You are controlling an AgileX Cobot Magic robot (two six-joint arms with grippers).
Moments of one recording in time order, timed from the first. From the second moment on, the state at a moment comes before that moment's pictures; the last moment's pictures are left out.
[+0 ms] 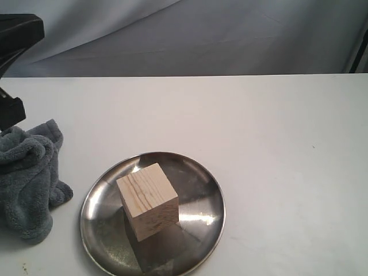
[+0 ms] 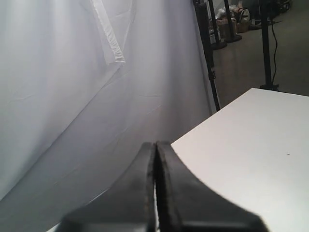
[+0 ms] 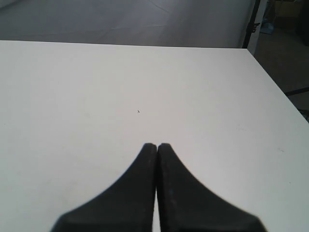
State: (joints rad) left arm -0.37 0.88 -0.67 -1.73 0.26 2.00; right arm -0.06 0.14 0.00 -0.03 0.26 -0.03
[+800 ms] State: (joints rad) left arm -0.37 0.87 -0.66 -1.73 0.22 1.90; right arm -0.06 0.14 0.00 -0.03 0.26 -0.03
